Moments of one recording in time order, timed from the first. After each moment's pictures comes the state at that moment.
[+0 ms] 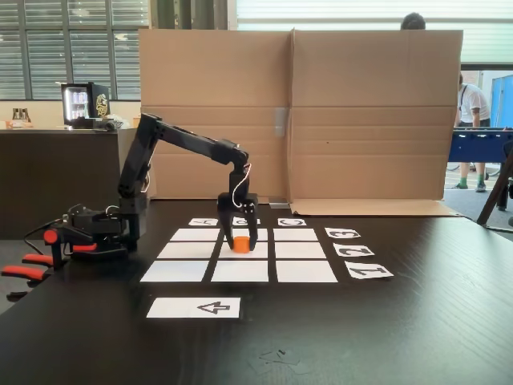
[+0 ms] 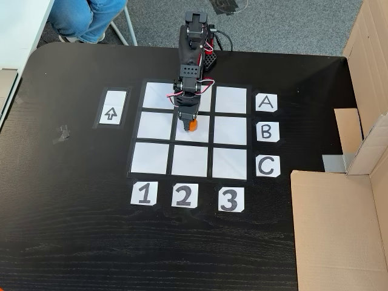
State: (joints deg) arm -2.4 66.6 85.3 77.9 93.7
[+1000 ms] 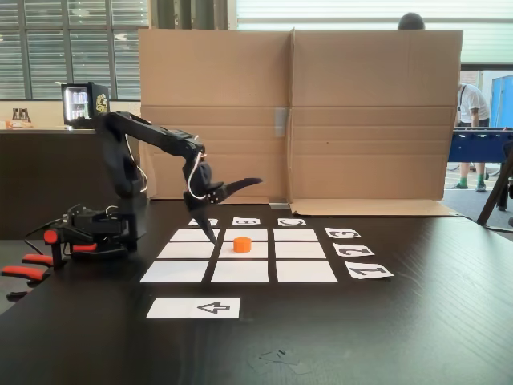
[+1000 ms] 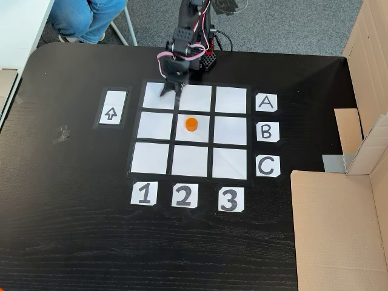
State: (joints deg) arm 13.9 120.6 136.3 53.3 88.8
